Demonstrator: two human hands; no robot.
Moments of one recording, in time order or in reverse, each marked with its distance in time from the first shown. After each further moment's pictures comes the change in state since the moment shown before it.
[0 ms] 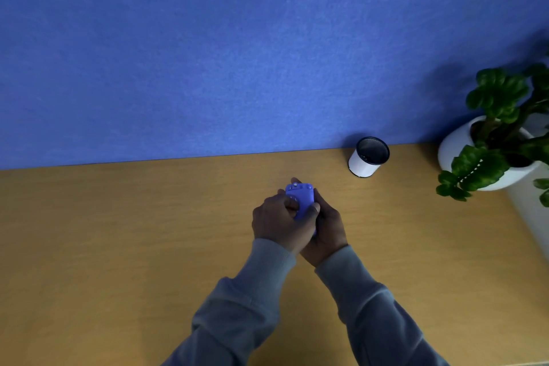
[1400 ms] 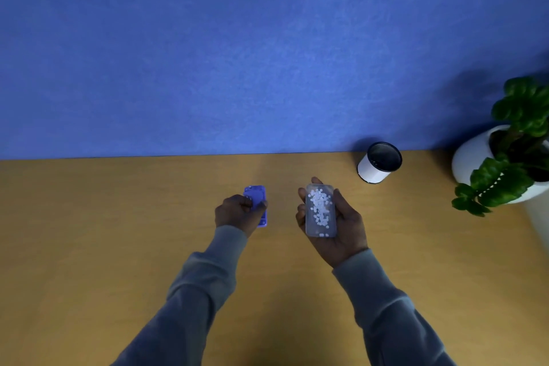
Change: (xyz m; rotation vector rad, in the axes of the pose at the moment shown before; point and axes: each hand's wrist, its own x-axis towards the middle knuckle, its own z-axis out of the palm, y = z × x) left_hand 0.095 -0.105 -0.010 0.064 0.008 -0.257; right_hand 0.011 -0.025 -0.007 0.036 -0.063 -0.074
